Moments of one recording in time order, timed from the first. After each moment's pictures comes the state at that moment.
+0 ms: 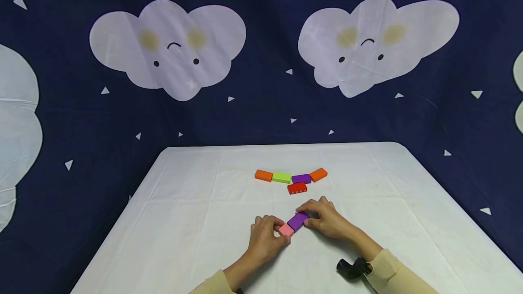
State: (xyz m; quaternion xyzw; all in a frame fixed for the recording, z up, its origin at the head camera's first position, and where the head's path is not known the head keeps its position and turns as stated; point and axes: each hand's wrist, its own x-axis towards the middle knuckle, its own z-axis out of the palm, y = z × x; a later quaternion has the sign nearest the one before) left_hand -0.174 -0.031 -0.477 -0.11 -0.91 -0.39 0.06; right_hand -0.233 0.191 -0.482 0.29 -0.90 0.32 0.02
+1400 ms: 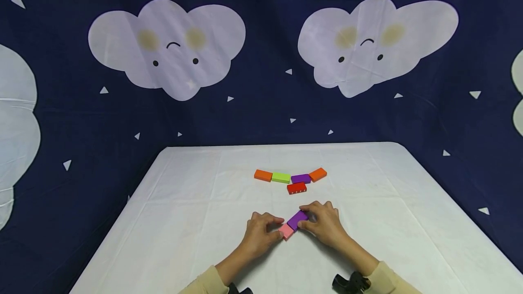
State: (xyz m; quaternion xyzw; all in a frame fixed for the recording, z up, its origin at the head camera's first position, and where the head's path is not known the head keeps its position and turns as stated) left_hand -0.185 -0.051 -0.478 -0.18 -0.88 -0.43 0.06; right_hand -0.210 0.166 -0.479 0.12 -0.94 0.30 0.09
